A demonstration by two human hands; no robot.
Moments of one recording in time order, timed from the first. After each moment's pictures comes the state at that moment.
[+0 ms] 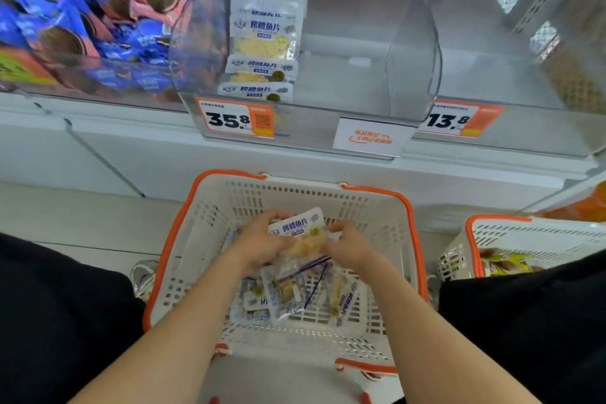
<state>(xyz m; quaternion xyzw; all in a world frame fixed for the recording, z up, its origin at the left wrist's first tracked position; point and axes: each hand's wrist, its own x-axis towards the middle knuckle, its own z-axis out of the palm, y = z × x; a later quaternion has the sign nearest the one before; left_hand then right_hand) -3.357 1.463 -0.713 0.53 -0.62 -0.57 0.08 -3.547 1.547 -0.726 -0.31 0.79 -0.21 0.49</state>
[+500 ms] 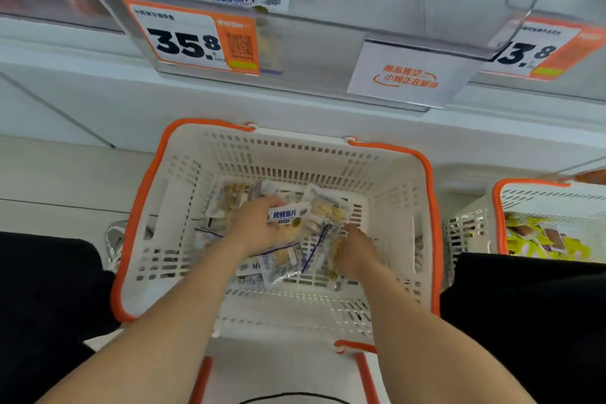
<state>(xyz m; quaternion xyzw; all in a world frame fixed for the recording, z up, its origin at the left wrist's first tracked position) -3.356 1.465 -0.800 0.52 -0.74 -0.43 -0.04 -3.557 1.590 -0.847 -0.36 0.82 0.06 0.44</state>
